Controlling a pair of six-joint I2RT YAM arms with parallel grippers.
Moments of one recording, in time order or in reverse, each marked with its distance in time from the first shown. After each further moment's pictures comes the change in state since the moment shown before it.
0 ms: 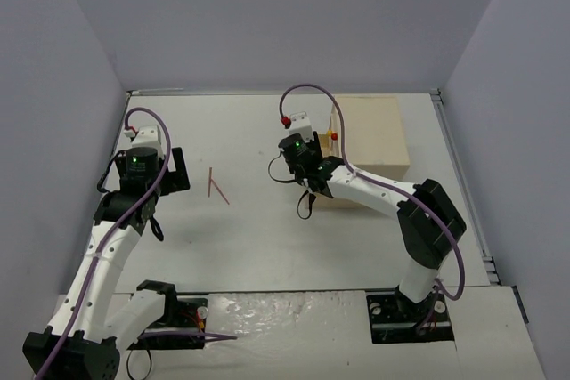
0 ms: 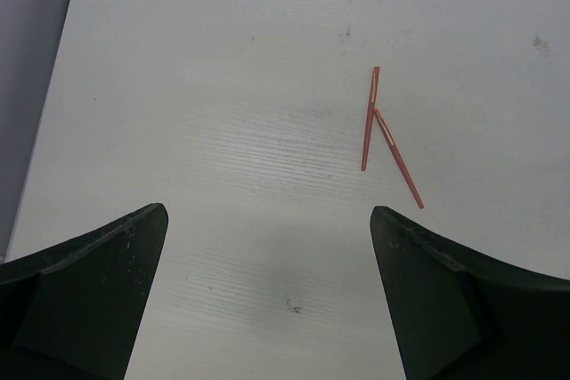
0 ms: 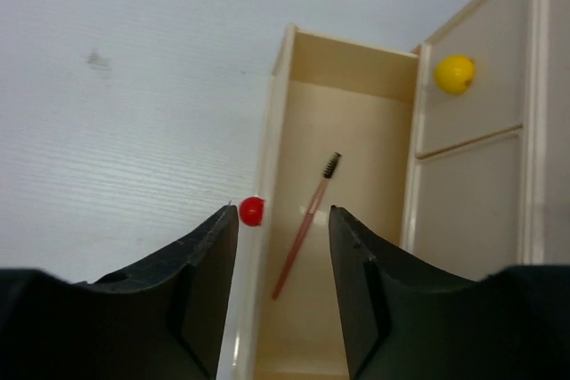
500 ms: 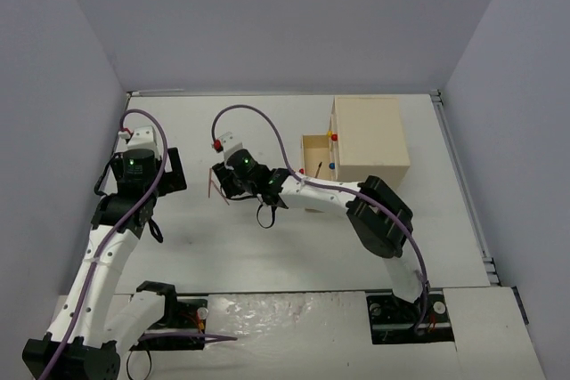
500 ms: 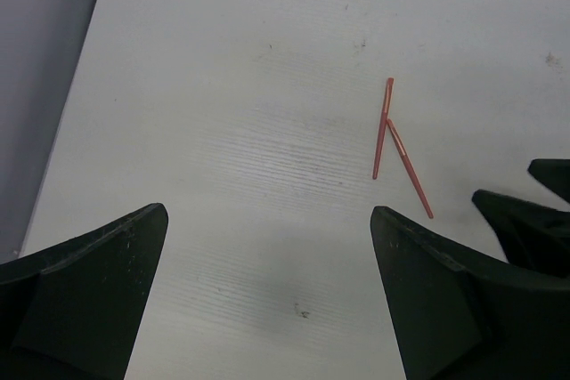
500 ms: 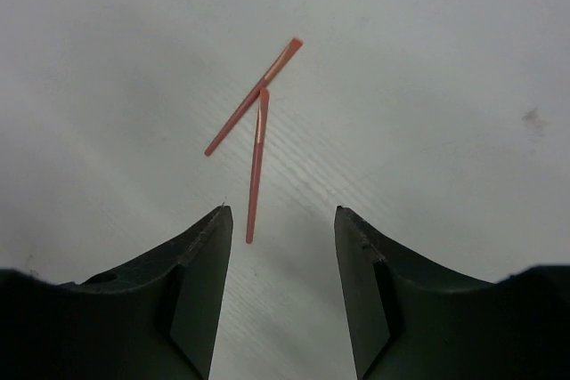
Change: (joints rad) left arm 0.010 -0.018 0.000 0.000 -0.029 -0.001; right arm 0.196 0.283 0.283 0.131 -0.417 -0.023
